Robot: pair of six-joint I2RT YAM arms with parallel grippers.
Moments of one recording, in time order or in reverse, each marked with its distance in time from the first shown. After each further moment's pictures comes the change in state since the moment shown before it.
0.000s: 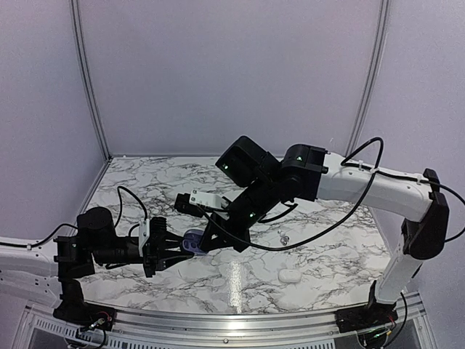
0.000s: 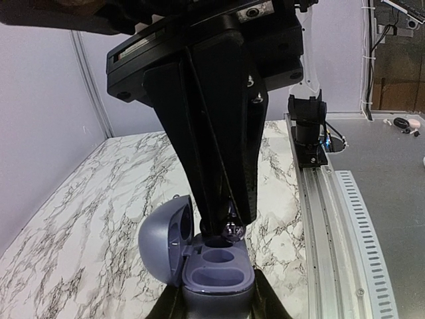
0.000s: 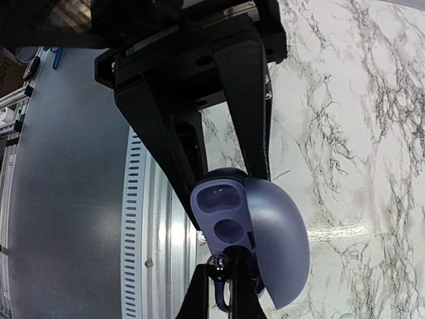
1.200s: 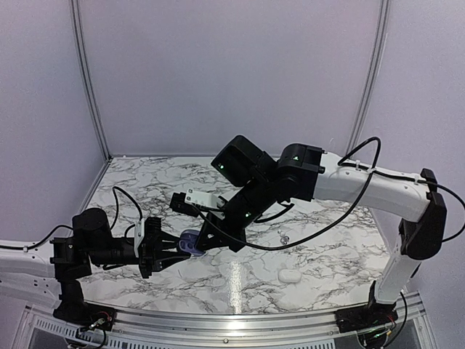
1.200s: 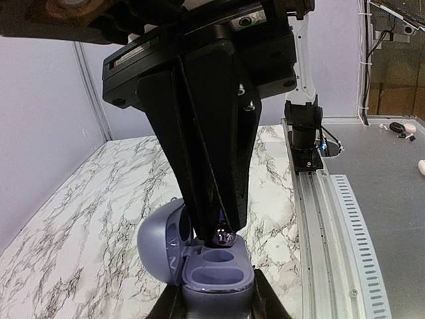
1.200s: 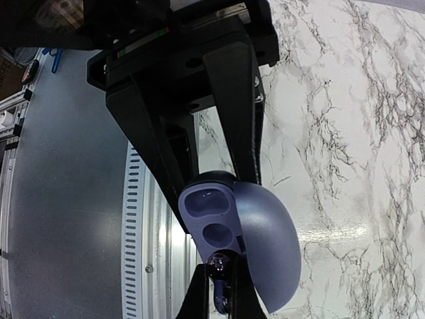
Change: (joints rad) left arm -0.002 -0.054 -0.015 -0.016 0.007 -0.017; right arm 0.005 0.023 0.033 0.000 0.018 0.013
